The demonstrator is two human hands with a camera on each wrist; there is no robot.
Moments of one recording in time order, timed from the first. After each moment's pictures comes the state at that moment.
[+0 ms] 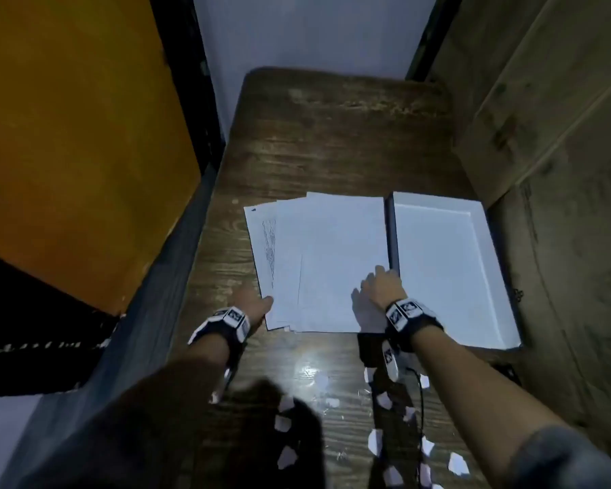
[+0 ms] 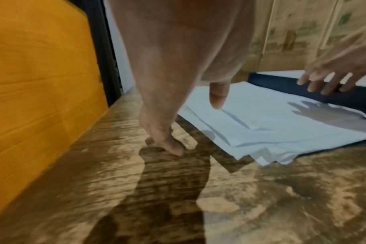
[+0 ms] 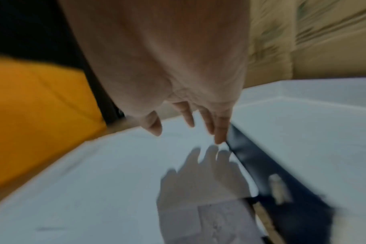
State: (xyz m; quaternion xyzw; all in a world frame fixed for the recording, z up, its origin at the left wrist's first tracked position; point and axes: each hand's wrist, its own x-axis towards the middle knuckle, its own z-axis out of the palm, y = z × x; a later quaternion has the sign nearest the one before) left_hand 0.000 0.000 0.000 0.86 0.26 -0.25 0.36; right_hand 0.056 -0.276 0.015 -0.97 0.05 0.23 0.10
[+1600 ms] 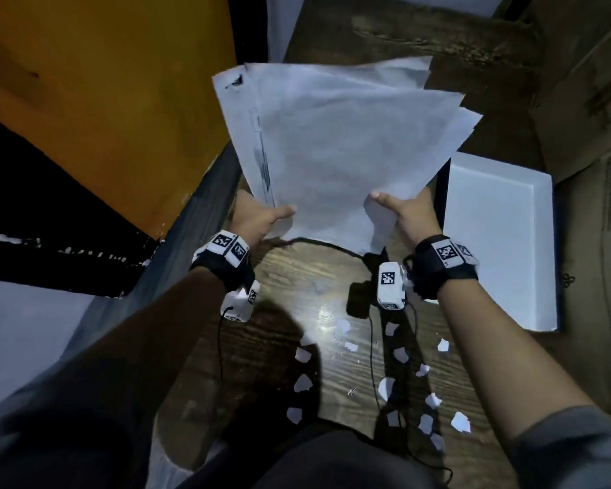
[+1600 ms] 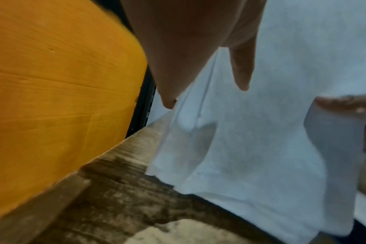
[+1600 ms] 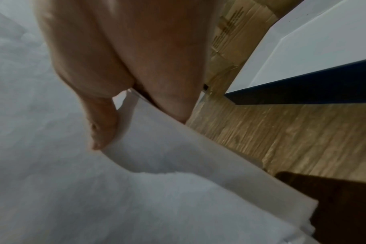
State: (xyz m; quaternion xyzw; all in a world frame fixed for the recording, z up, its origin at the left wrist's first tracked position) left_hand -0.022 0.032 0.117 0.77 0.29 0.03 0.56; right_hand 0.057 -0.218 0.121 -0.76 0.10 0.12 0.63
